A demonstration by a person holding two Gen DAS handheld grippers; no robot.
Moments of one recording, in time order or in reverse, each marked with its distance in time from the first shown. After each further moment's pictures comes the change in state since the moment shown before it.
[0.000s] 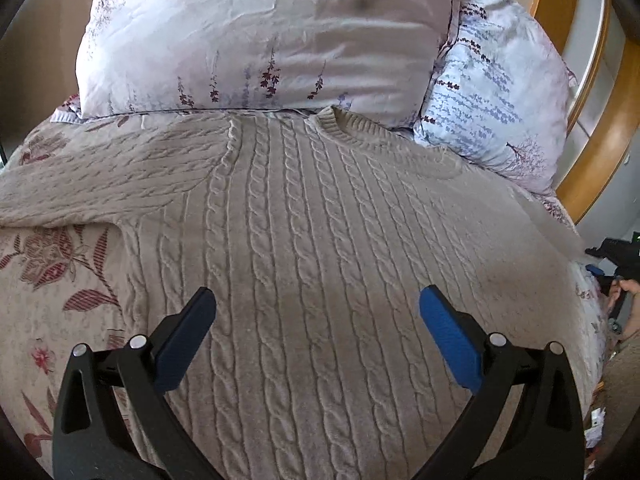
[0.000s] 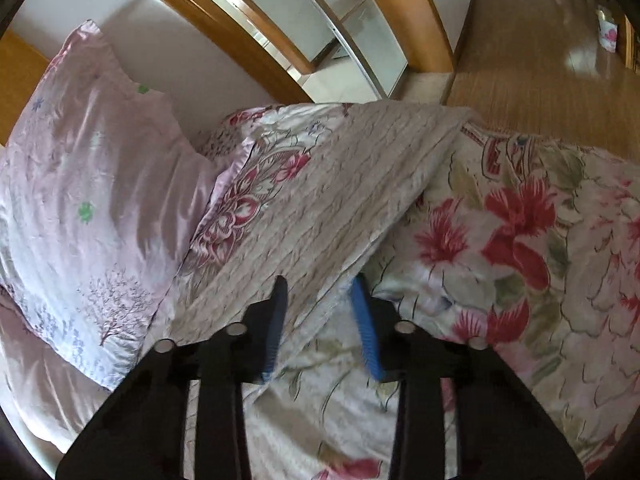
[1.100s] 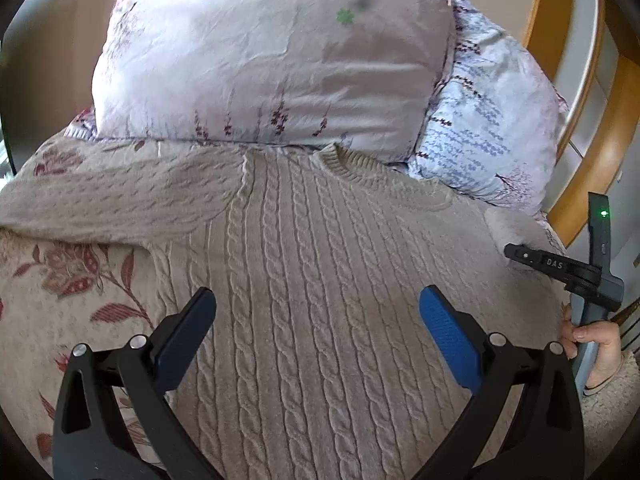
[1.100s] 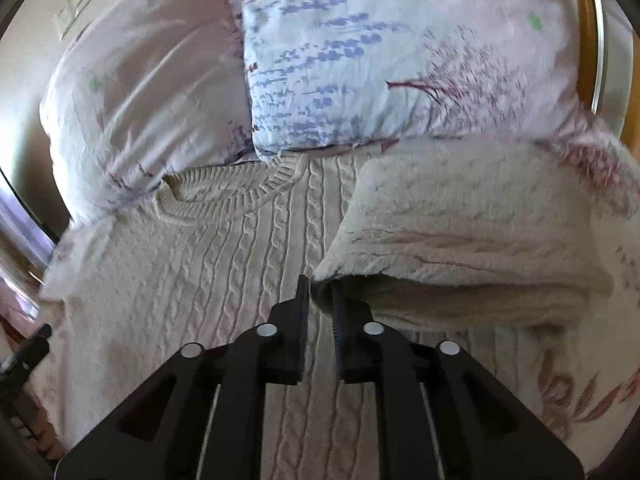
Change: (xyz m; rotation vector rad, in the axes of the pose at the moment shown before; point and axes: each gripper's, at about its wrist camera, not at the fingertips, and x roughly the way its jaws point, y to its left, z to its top) left arm -0.035 0.004 0.006 -0.008 -0.092 -0.014; right arm 0.007 0.198 -0.204 -0.854 0.236 0.300
